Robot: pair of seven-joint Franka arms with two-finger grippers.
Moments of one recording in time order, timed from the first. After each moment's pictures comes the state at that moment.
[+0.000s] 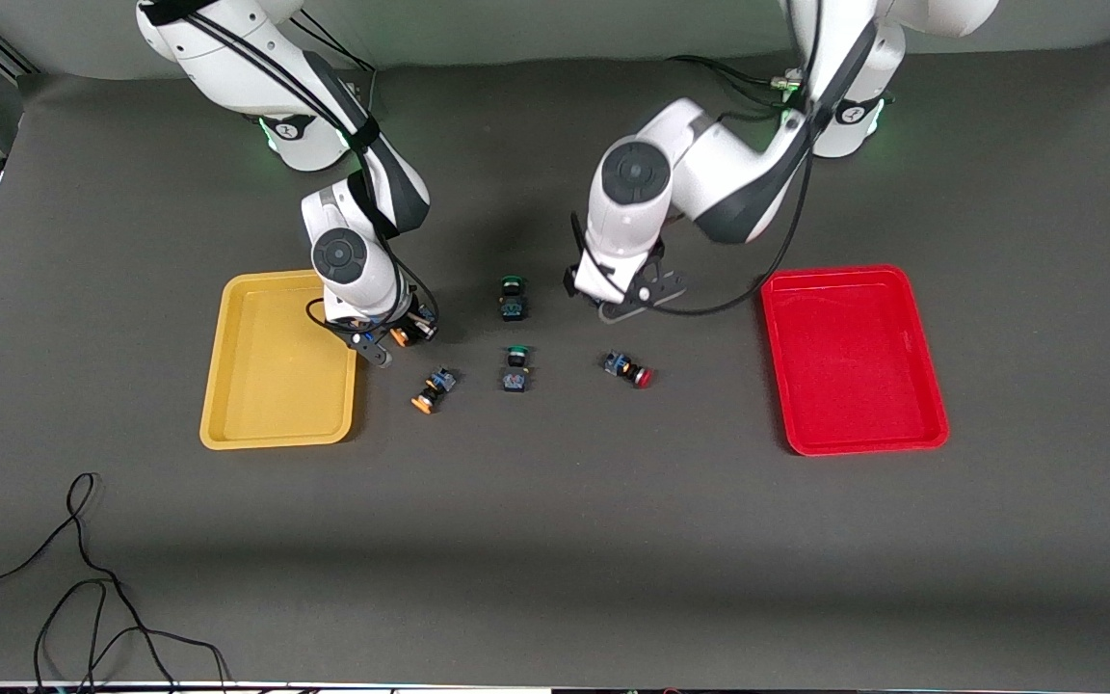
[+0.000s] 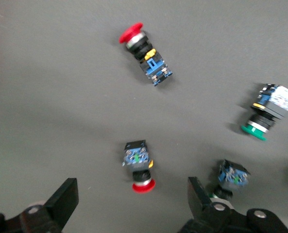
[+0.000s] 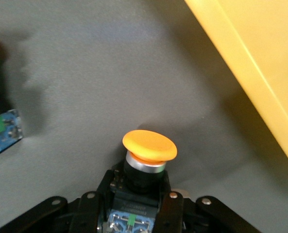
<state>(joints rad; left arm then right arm) -0.56 0.39 -0.24 -1.86 -0.06 2.18 -1.18 0.53 0.36 -0.03 -2.32 0.12 2.58 1.06</state>
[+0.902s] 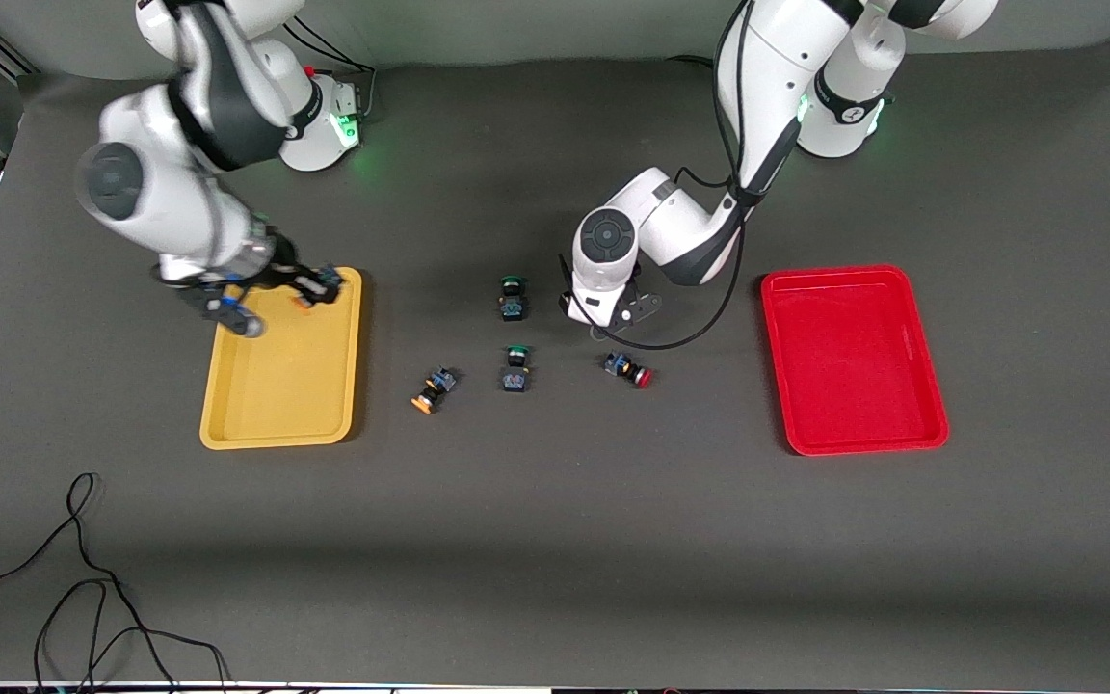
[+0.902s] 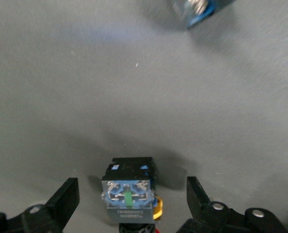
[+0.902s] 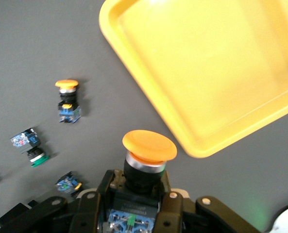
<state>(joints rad) -0.63 0.61 -0.24 -1.91 -0.06 2.37 -1.31 0.46 -0.09 -0.25 -2.23 0.15 2.02 0.70</state>
